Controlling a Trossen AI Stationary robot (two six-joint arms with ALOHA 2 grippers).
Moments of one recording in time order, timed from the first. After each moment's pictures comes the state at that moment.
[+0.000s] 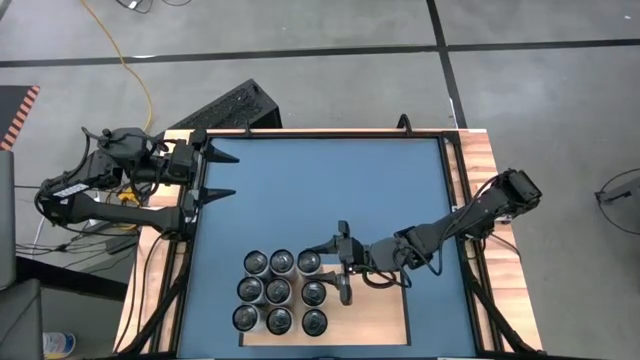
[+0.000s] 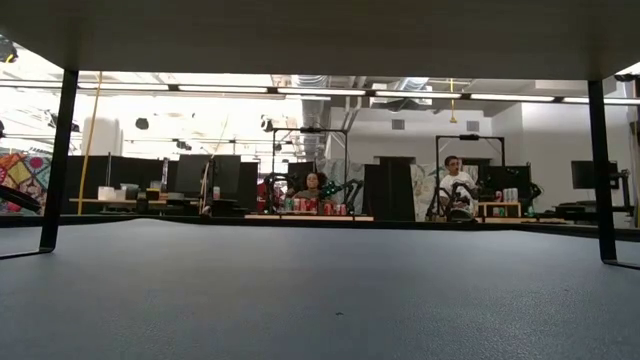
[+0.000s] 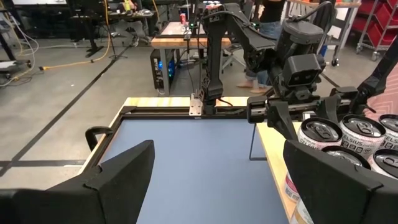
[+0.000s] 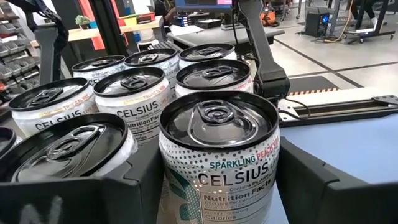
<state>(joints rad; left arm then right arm) 0.12 0.73 1.20 -0.55 0.08 0.03 0.44 1.63 1.19 0.30 0.42 0.21</state>
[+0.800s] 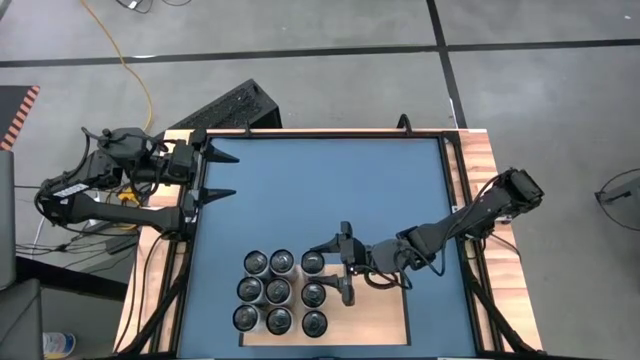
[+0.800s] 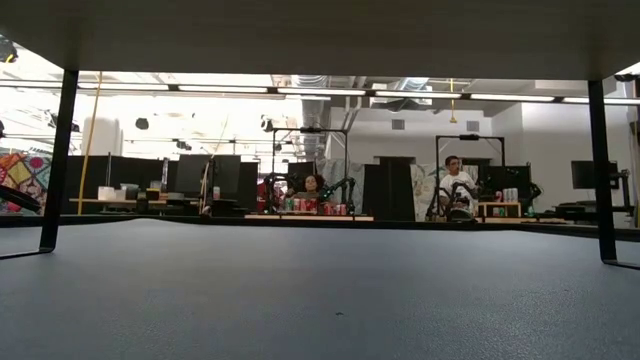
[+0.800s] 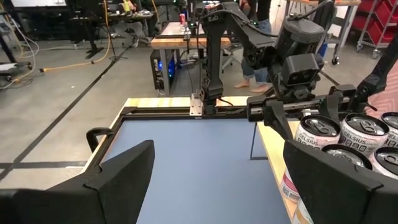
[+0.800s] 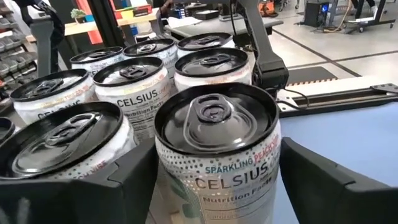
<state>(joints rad) 0.12 0.73 1.20 -0.55 0.08 0.04 0.45 1.61 1.19 0.25 0.43 0.25</state>
